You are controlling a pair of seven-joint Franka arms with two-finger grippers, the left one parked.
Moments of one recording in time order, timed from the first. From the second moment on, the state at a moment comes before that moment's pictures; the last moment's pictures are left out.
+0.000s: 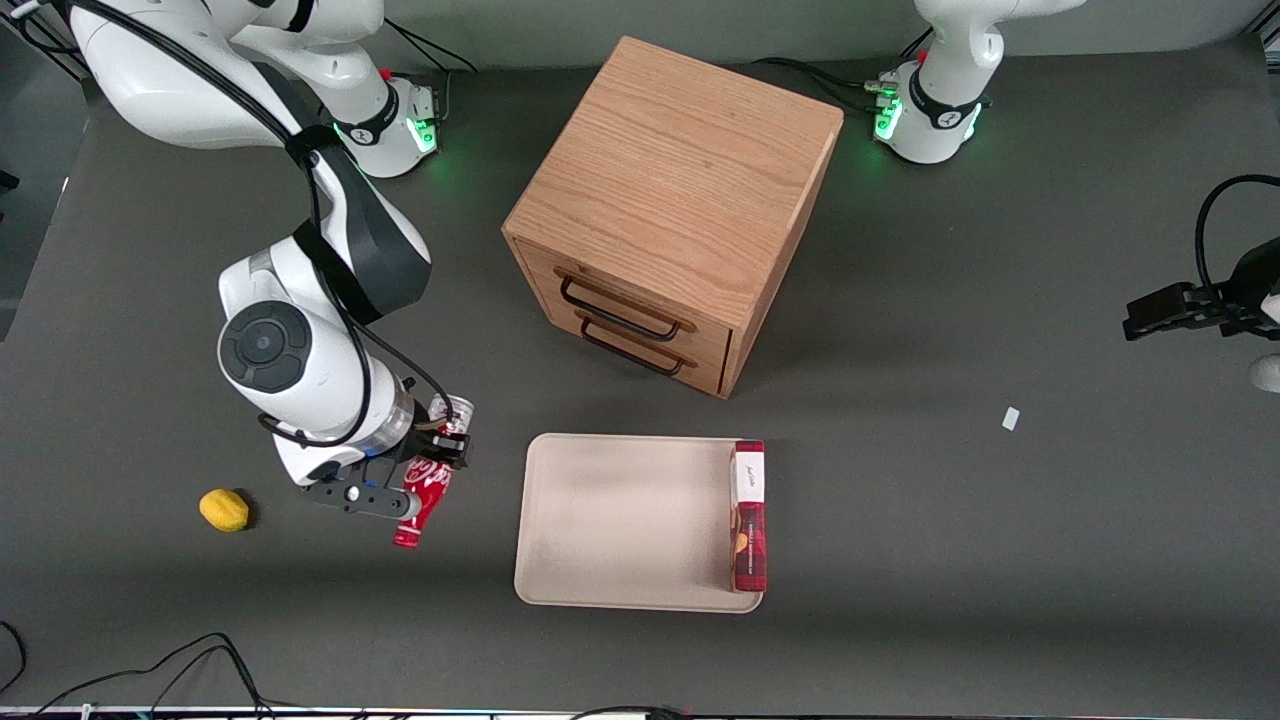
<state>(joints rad) 0.04 0.63 0.46 -1.24 -0.27 1.89 0.61</state>
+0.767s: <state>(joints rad) 0.11 1.06 0.46 -1.06 -0.28 2.27 0.42</state>
